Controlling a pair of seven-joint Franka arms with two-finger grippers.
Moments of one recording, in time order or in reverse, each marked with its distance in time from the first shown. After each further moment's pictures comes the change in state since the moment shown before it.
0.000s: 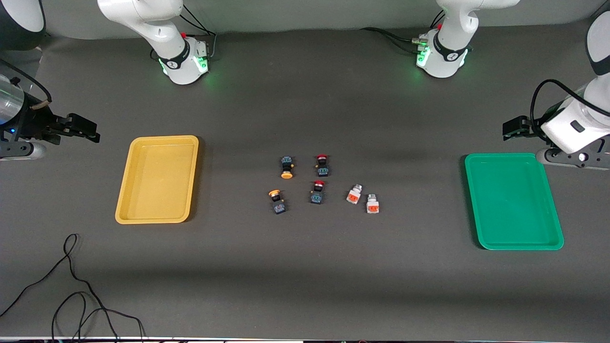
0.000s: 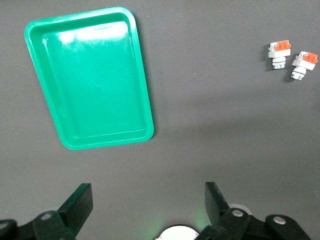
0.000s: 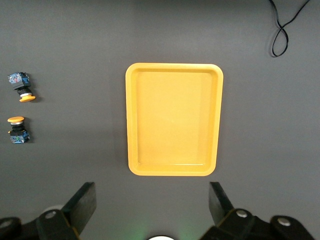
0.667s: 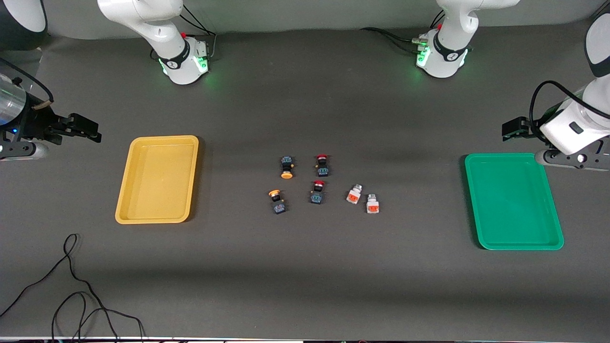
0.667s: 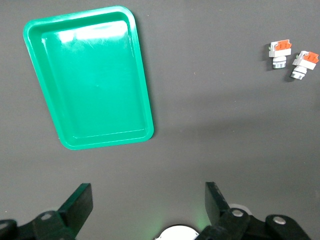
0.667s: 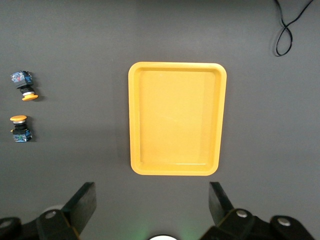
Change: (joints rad) left arm 0.000 0.002 0.000 0.000 0.000 0.000 0.000; right arm 0.010 0.000 0.005 -0.006 0.012 0.000 0.017
